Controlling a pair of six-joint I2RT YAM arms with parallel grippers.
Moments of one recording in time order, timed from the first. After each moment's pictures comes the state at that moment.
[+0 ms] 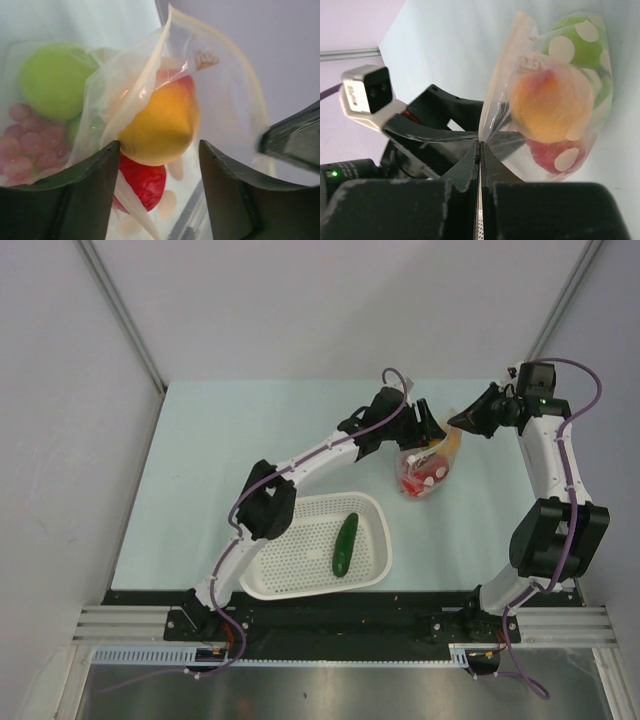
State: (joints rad) left arm -0.80 2.45 2.24 -0.17 0.29 -0.95; right arm -0.17 1.63 1.55 -0.74 -0.56 0.63
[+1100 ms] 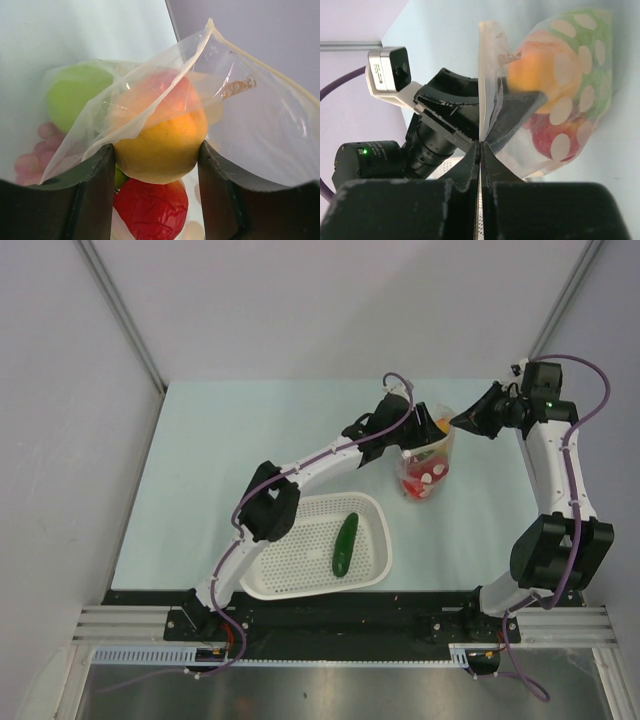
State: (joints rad) left arm -0.83 2.45 2.19 -0.11 0.14 -0.89; right arm -0.16 1.55 1.55 -0.78 -0.56 0.61
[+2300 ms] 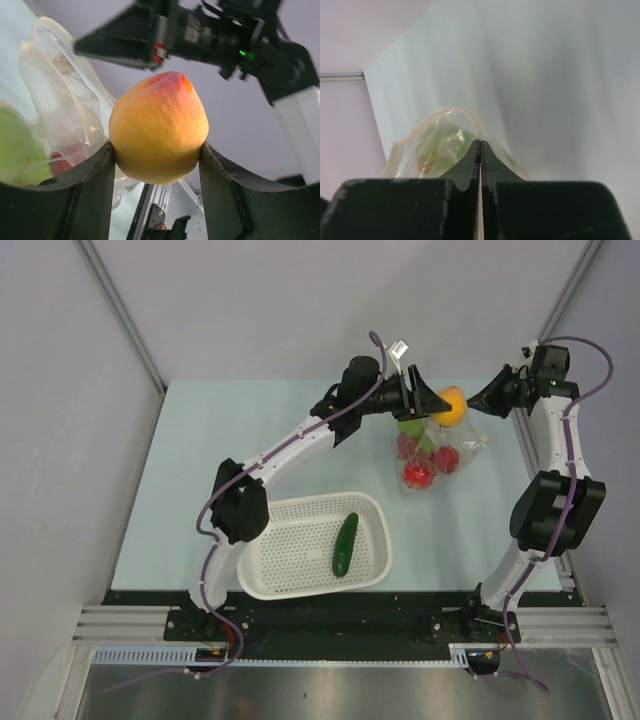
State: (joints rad) left arm -0.75 2.19 2.12 0.02 0.57 -0.94; right arm -0.24 1.85 1.83 -0.71 -0.53 0.49
